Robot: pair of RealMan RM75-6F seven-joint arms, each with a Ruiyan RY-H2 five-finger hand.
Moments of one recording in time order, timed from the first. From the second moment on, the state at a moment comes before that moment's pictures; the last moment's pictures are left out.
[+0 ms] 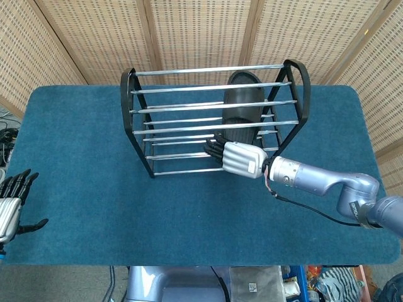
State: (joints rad) left arm -0.12 -1.05 -0.04 -1.69 1.42 1.37 0.04; right arm 1.17 -1.03 0.03 -1.37 -2.04 0.79 -0.26
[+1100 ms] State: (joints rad) left arm -0.09 -1.05 -0.01 -1.69 1.53 1.47 0.02; right arm 0.68 -0.94 -0.05 -1.60 -1.95 1.31 -0.40
